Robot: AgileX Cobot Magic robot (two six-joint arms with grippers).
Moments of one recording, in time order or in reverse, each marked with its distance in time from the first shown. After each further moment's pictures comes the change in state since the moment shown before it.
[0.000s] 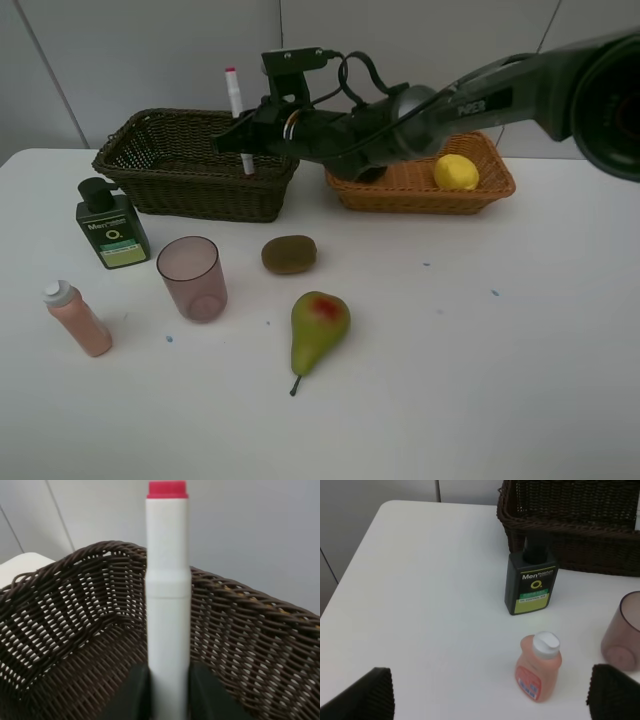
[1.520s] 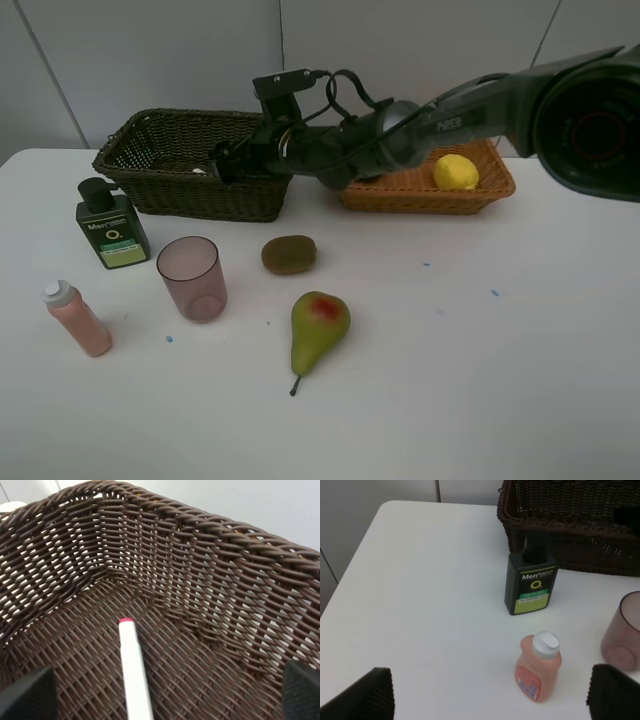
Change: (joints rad) left arm 0.000 0.000 0.000 0.000 0.000 0.000; right arm 0.005 0.049 -0.044 -0.034 0.095 0.000
